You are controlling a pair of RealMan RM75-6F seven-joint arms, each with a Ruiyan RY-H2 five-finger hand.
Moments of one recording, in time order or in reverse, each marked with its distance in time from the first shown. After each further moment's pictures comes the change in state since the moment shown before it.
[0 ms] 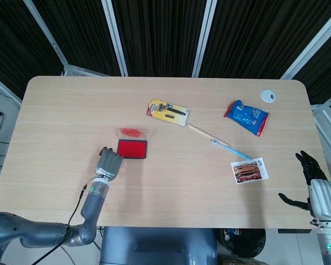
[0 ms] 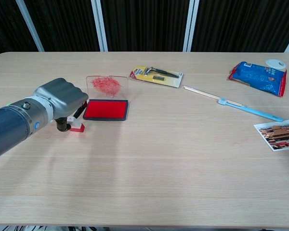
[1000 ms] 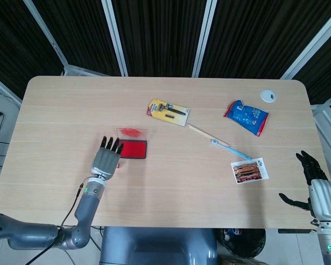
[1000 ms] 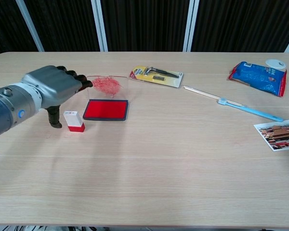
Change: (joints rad) left arm 0.024 0.111 -0.007 -0.179 0.047 0.075 -0.035; right arm -0.001 0.001 -0.001 0.007 -0.004 0.004 -0.004
